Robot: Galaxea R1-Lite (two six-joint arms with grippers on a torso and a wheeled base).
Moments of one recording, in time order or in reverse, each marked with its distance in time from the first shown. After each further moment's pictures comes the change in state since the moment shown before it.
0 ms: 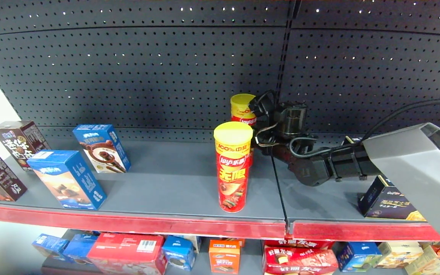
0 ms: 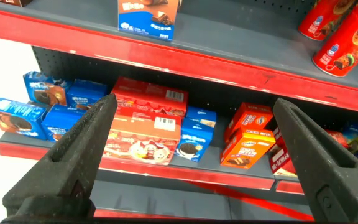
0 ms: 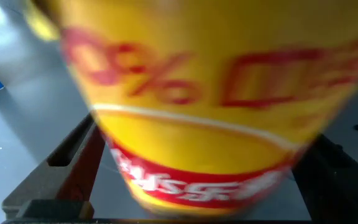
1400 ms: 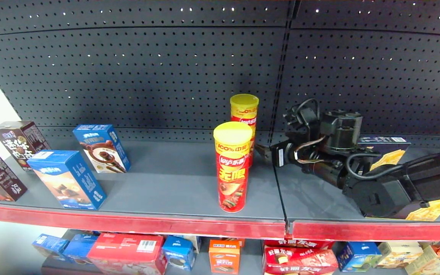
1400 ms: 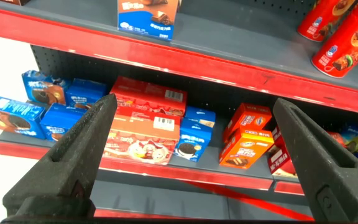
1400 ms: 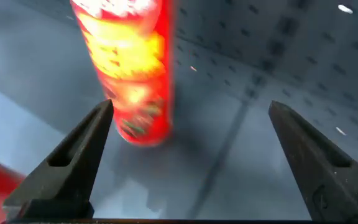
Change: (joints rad) left arm 0.000 0.000 0.000 0.000 0.001 -0.008; right arm -0.031 -0.338 0.556 -0.111 -0.180 -0.035
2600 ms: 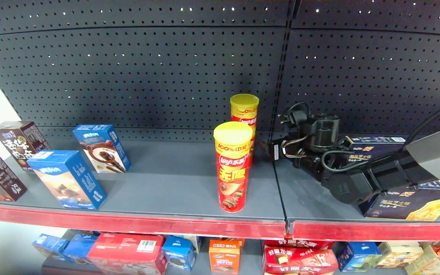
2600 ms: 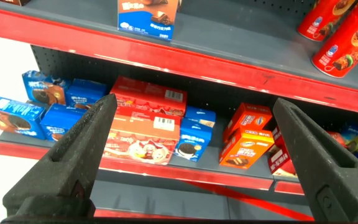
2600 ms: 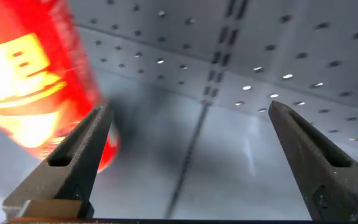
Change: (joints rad) left arm 0.000 0.000 0.000 0.000 -0.001 0.001; right arm -0.033 0.158 -0.162 -0.007 -0.130 0.028
